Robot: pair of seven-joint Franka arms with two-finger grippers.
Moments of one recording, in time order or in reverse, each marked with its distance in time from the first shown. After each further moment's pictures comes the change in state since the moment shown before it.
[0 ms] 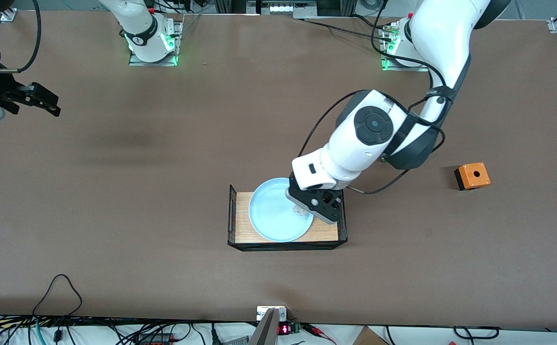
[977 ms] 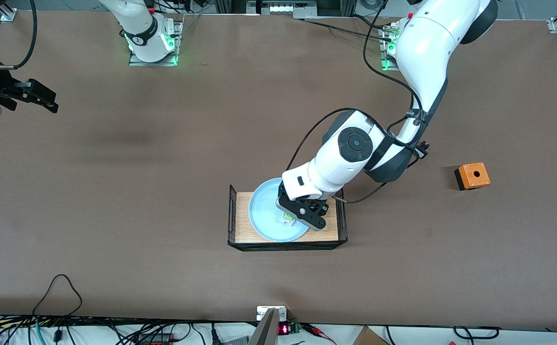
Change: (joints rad) left arm -0.012 0.100 0.003 0.005 0.000 0.128 -0.004; right arm 0.000 0.000 -0.002 0.015 0.000 -0.021 0.000
